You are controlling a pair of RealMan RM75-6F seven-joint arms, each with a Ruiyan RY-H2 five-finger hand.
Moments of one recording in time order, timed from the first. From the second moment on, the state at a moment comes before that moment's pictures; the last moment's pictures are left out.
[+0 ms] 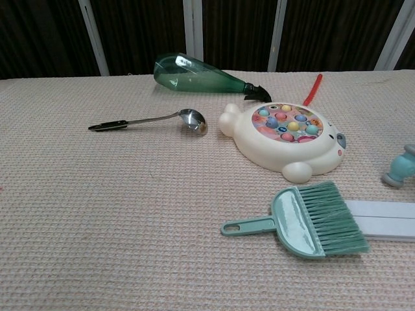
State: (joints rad) left arm 0.00 -1.07 0.05 -1.83 1.65 1.56 0.12; right arm 0.19 -1.17 0.08 -1.63 -1.45 1.36 -0.01
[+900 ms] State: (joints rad) left arm -0.03 -1.06 0.04 -1.85 1.63 1.50 0.14; right arm 0.40 -1.22 0.11 -1.45 -1.27 0.95 0.04
